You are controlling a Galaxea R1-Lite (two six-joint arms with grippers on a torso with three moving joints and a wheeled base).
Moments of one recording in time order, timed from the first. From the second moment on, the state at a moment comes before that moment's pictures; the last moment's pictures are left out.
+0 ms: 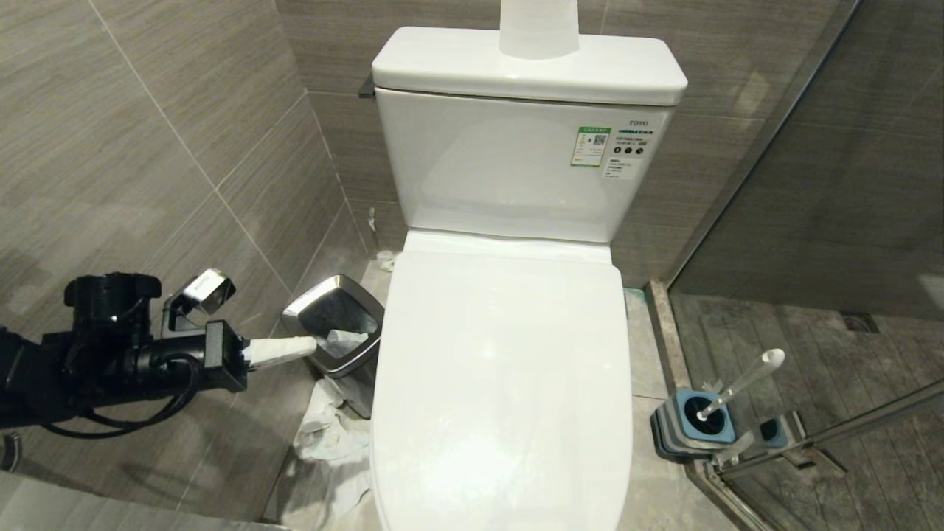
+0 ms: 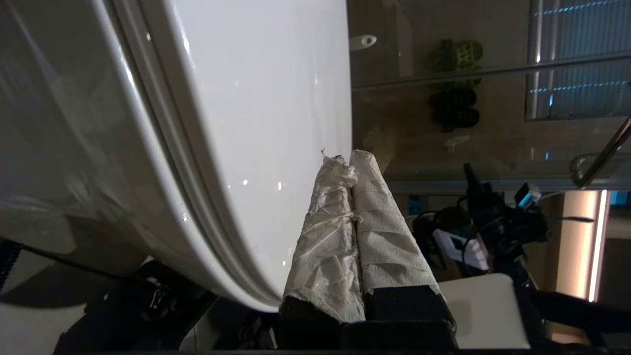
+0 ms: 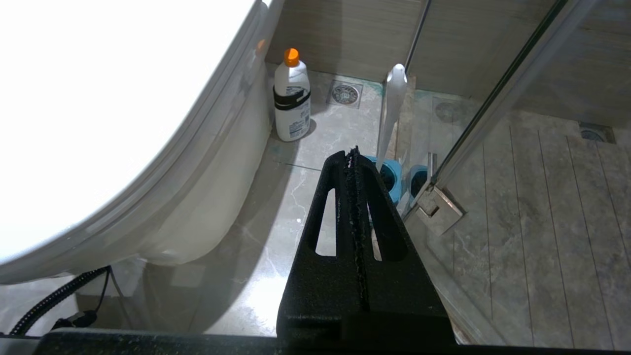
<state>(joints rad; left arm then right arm) 0.15 1.87 -0.82 -0.40 -1.30 -0.30 0.00 0.00 0.00 -0.03 0.00 -0.01</state>
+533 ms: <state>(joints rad) 0.09 2.01 -0.78 -0.61 -1.25 -0.27 0.00 0.00 0.00 -0.03 0.00 -0.01</state>
